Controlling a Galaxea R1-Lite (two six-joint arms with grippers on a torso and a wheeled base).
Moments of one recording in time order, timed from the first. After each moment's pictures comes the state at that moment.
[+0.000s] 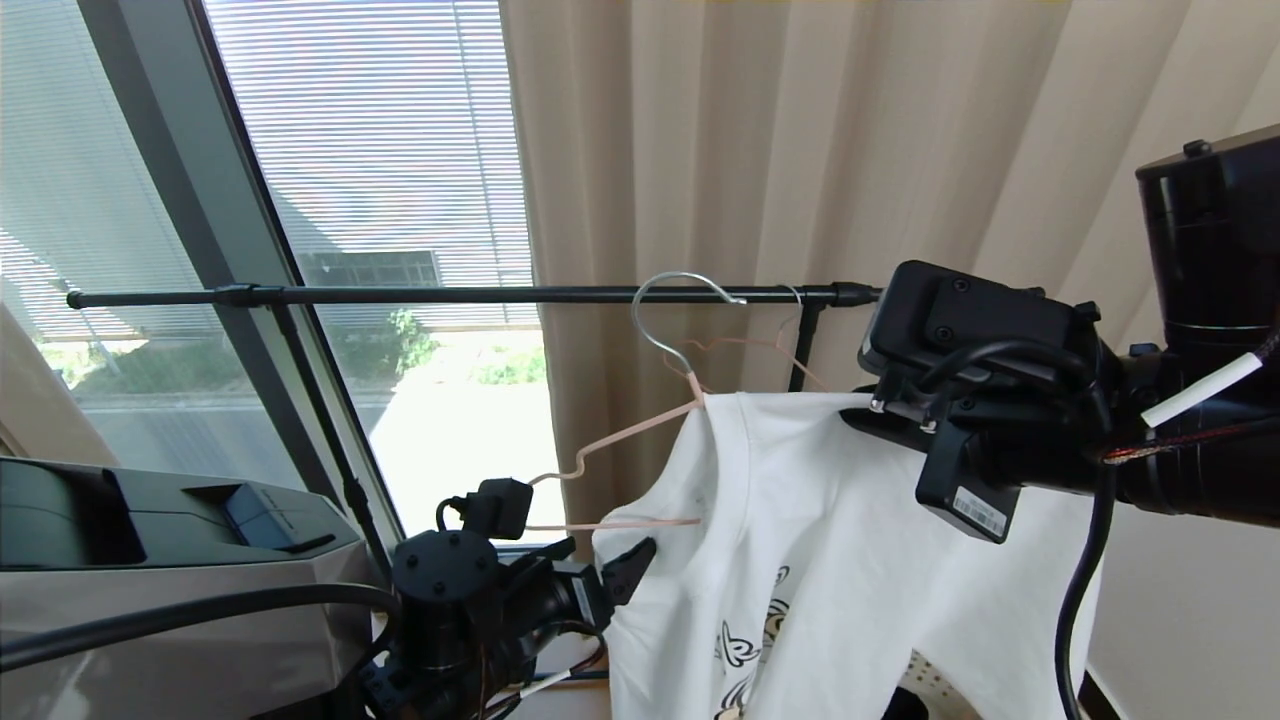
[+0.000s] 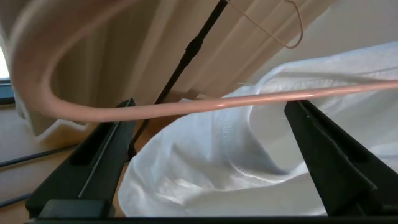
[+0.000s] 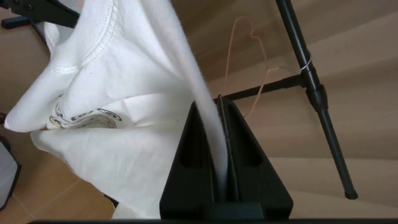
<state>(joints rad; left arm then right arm) -0.67 2.19 -0.37 -1.57 0.06 -0.47 0.76 1.48 -1.14 0.19 -0.27 -0.62</state>
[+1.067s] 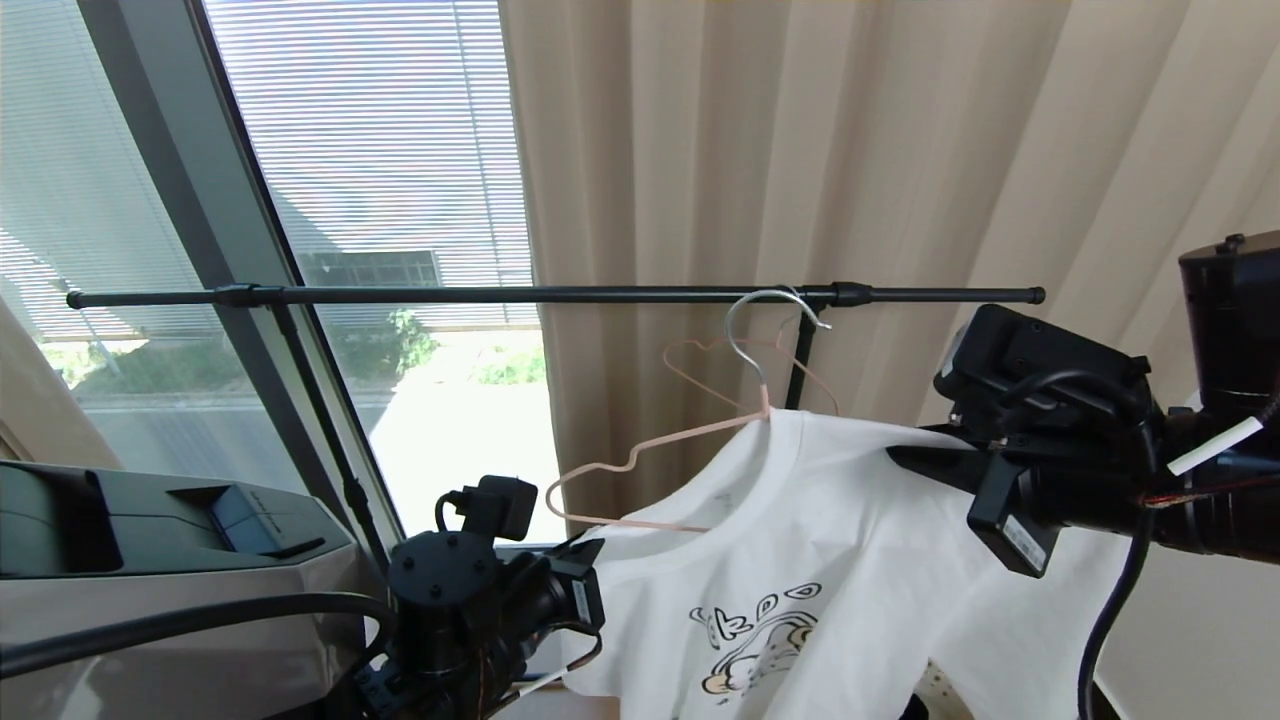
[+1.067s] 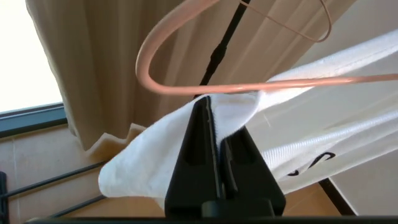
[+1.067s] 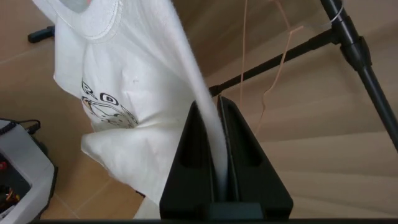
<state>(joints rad) -0.68 2.17 -0.37 -1.57 0.16 -0.32 0.58 1.41 -0.92 0.05 -0.10 -0.50</state>
